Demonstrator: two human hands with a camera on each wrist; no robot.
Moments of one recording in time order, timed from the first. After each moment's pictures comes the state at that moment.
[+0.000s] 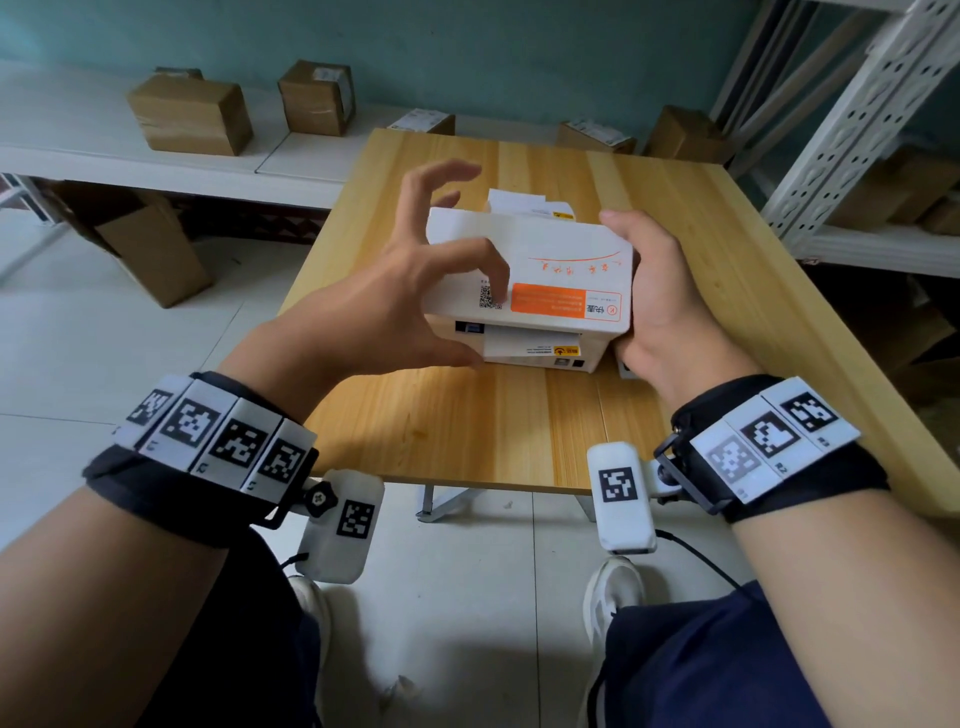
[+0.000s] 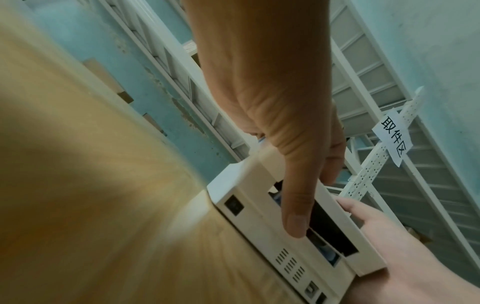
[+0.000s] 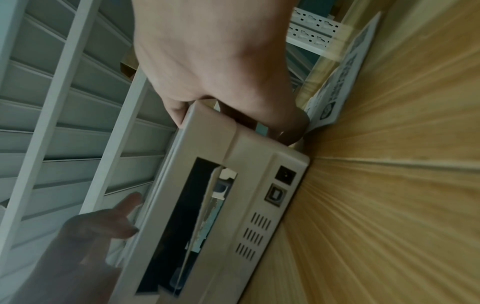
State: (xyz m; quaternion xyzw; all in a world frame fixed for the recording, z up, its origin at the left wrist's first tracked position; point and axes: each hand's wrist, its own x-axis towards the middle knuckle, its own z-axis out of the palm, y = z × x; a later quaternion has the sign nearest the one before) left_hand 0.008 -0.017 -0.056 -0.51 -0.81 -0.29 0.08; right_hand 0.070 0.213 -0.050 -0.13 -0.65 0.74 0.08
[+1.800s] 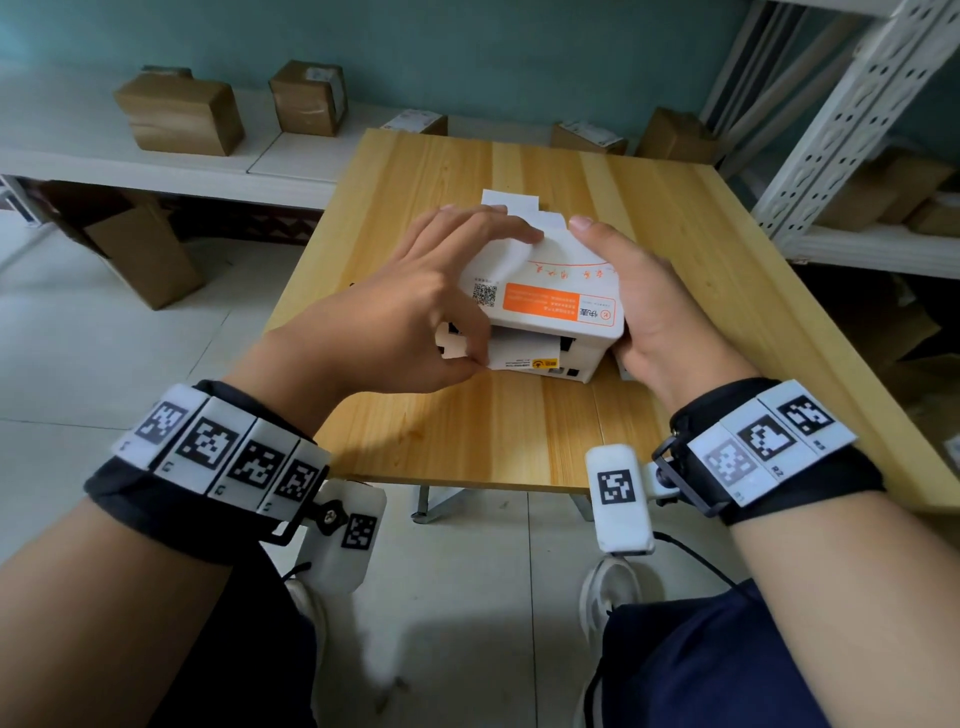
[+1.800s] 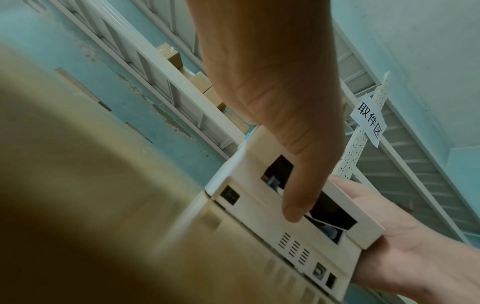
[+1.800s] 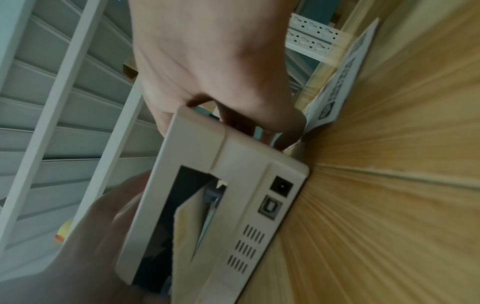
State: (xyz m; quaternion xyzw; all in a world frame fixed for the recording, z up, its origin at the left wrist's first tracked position) left_hand 0.023 -0.011 -0.048 -0.59 -0.77 -0.18 0.13; right_hand 0.073 0.210 -0.052 -0.14 -0.66 0.74 0.08
